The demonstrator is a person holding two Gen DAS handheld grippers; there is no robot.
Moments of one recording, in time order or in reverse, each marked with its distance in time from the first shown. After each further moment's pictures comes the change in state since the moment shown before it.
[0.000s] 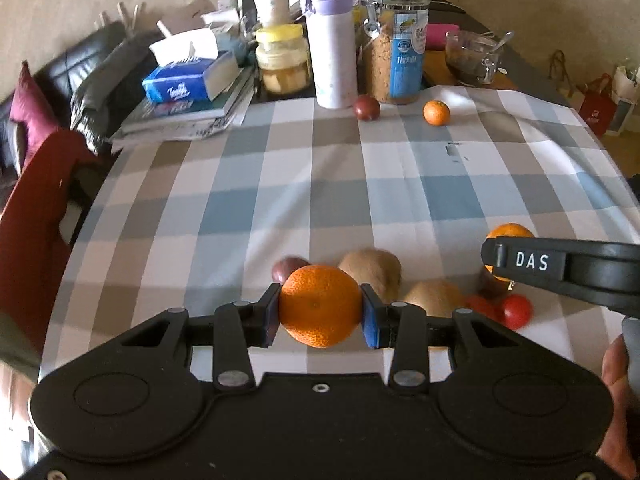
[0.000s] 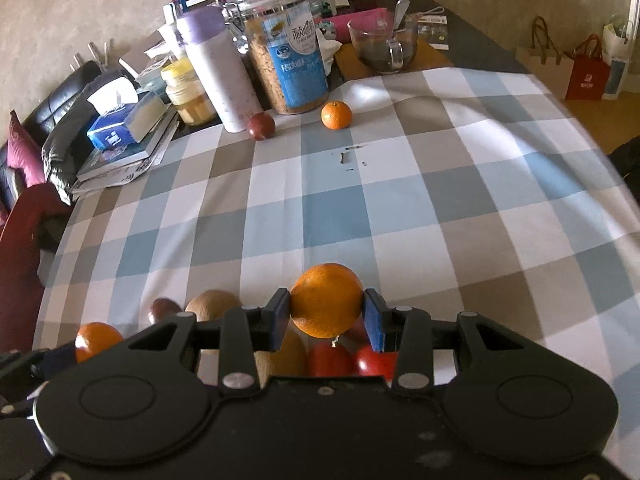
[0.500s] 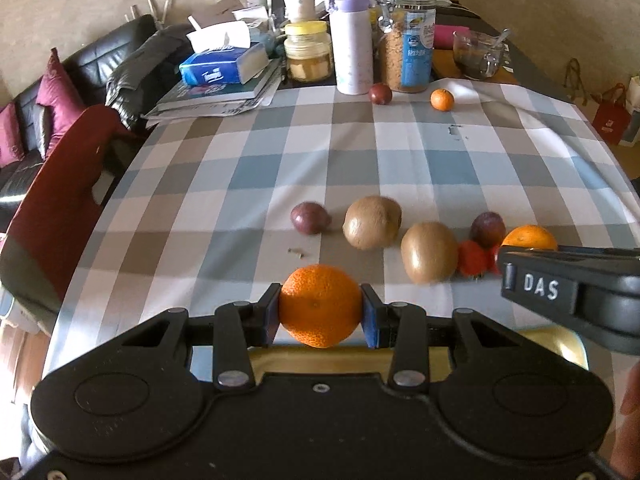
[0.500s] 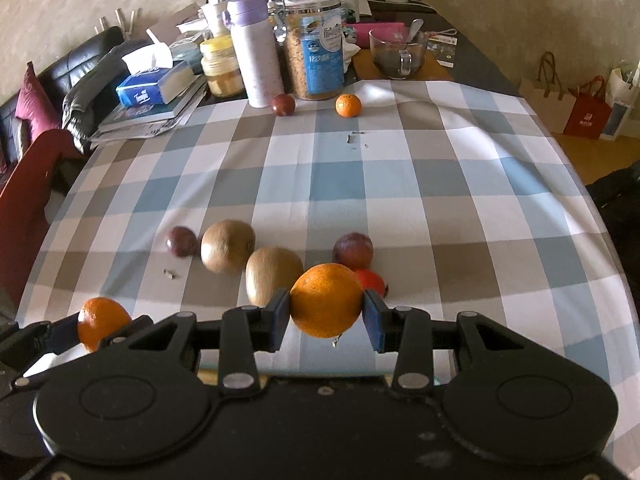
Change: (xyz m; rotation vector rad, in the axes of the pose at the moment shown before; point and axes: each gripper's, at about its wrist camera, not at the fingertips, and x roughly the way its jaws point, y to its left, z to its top) left arm -0.042 -0.003 -0.055 -0.046 -0.025 0.059; right arm -0.059 0.013 -0.056 -0.139 -0.015 -0.046
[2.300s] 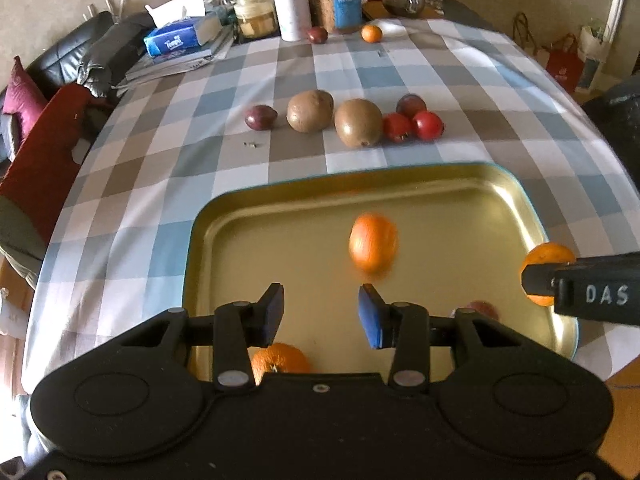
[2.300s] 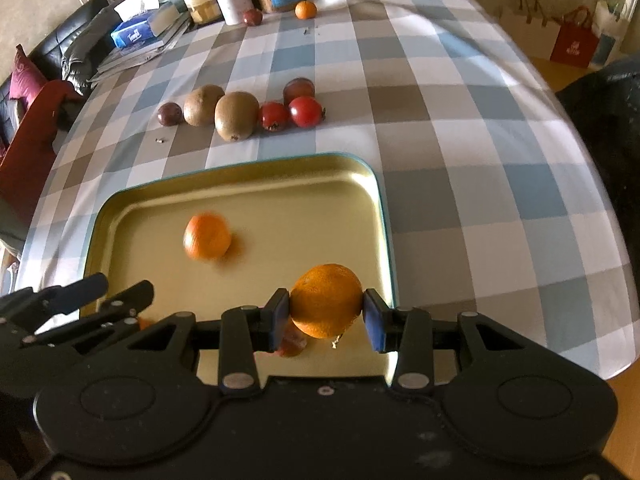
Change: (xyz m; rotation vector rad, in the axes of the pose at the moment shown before) left arm -0.048 -0.017 -0.099 0.131 0.070 -0.095; right arm -0.069 -0.052 -0.121 0.071 0.194 0.018
